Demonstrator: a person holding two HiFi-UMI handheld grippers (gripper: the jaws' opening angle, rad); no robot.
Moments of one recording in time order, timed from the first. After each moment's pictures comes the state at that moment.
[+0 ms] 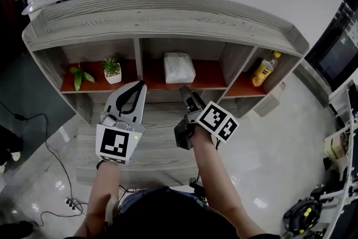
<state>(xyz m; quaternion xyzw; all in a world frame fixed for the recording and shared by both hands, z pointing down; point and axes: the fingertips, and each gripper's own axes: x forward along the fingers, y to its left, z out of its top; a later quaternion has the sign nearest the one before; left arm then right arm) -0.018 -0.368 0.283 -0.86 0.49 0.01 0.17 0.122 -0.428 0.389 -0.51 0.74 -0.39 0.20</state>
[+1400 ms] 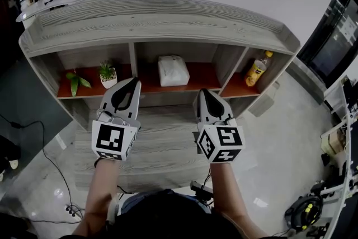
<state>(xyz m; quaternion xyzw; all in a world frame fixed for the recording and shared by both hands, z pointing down) -0.024 -0.382 0.272 -0.86 0.49 0.03 0.17 0.150 -0.375 0.307 -0.60 0.80 0.01 -0.01</state>
